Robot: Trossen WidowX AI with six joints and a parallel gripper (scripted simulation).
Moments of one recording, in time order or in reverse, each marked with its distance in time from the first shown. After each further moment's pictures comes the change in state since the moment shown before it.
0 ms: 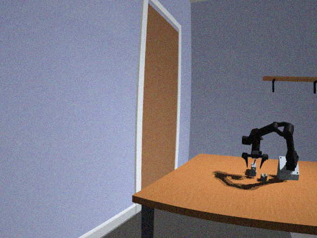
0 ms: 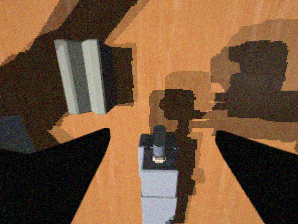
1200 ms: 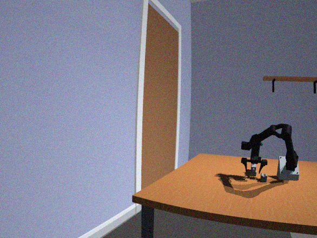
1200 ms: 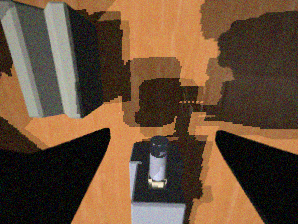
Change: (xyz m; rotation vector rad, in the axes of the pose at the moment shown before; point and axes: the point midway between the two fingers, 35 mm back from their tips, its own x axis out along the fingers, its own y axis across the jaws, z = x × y) arm 0.039 -0.002 -0.008 -0.025 0.002 -0.013
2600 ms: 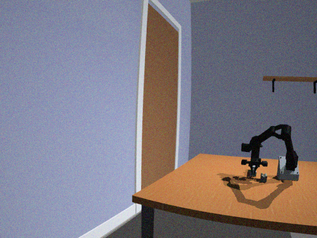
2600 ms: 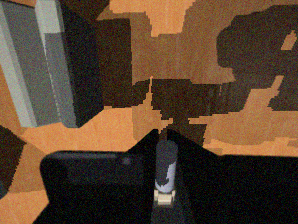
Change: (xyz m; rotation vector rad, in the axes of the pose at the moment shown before) arm 0.011 0.003 0.002 0.015 -0.005 0.013
